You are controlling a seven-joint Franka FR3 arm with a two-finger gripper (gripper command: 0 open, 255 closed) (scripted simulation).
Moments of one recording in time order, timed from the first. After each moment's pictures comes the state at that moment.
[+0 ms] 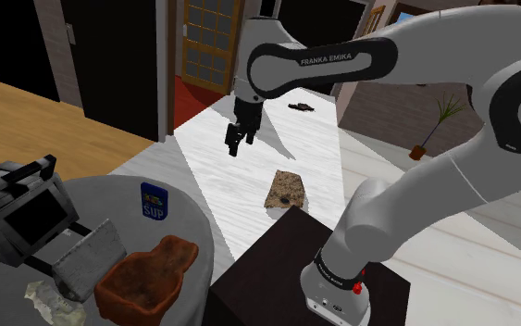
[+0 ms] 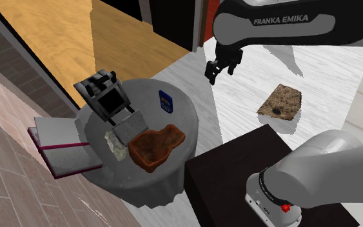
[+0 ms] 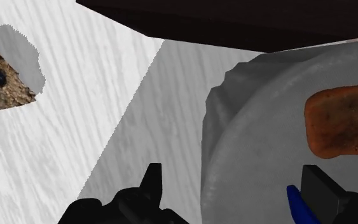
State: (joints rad) arm 0.12 -0.48 -0.02 -2.45 -0.05 1.95 -0.03
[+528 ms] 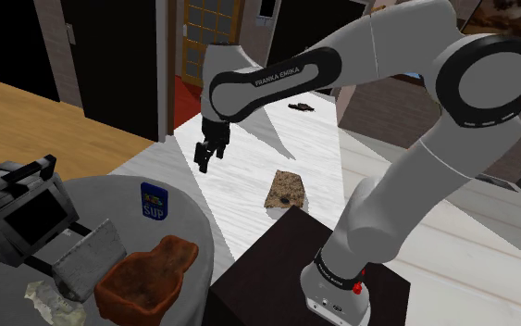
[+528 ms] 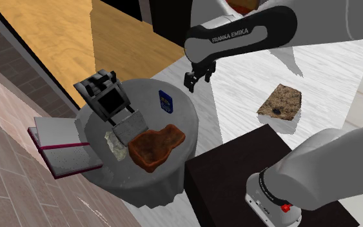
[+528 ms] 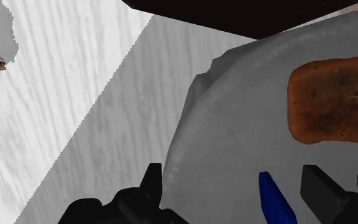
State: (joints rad) arm 0.18 -0.22 0.02 -2.39 -0.02 2.15 -0.05
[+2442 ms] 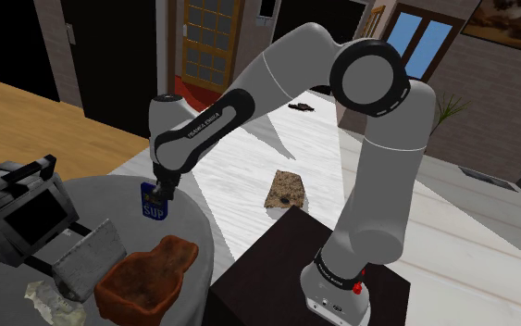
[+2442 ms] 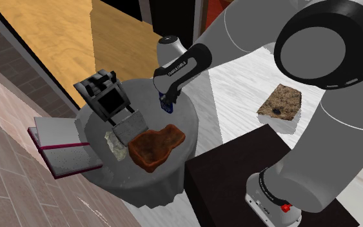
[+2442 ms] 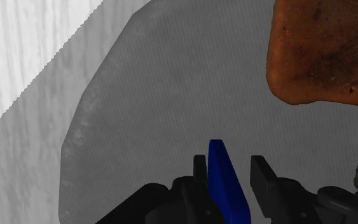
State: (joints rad) arm 0.26 0.28 0.09 -2.18 -0.01 2.45 -0.06
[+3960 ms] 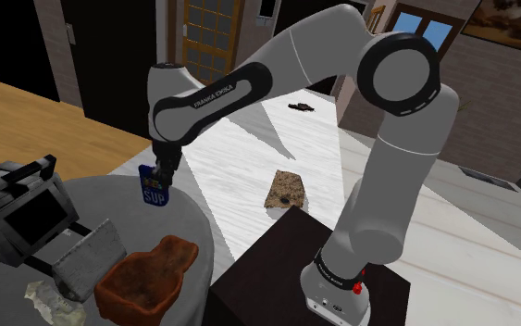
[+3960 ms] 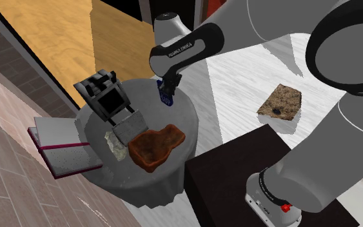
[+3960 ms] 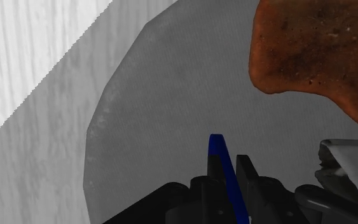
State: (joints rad) arm 0.26 0.15 0.09 -2.14 0.00 2.28 -0.07
